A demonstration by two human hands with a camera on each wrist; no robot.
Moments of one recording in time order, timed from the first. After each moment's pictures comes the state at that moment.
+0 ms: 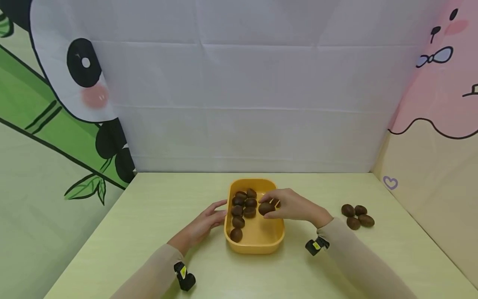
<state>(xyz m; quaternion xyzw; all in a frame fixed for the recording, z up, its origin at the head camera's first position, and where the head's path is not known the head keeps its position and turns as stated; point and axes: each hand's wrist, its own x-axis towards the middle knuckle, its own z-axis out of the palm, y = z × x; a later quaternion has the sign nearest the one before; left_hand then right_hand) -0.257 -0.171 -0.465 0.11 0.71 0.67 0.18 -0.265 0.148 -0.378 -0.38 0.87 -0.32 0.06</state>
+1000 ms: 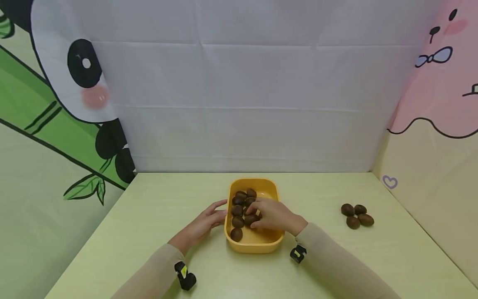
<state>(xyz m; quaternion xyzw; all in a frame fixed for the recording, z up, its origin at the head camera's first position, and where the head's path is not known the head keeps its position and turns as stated) -0.257 -0.171 -0.464 0.11 0.71 0.67 0.18 -0.267 0.098 -0.419 -0.36 0.91 -0.20 0.01</state>
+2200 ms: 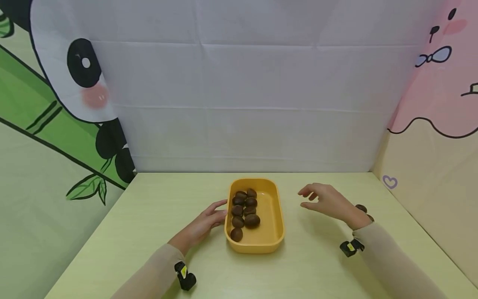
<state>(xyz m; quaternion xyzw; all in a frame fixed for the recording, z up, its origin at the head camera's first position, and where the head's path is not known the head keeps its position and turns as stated) -0.256 -0.172 -0.464 0.11 0.72 0.66 0.18 -0.255 0.237 -0.380 -0.26 0.93 -0.27 -0.03</state>
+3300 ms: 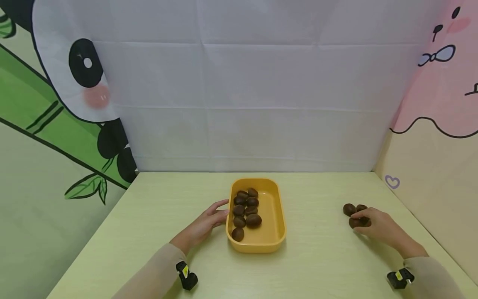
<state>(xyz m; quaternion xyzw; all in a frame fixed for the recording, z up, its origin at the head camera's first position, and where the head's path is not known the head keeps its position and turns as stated) -0.257 -0.173 -0.464 0.10 0.72 0.67 0.19 -0.213 0.360 -0.437 -0.13 0.97 -0.22 -0.05</state>
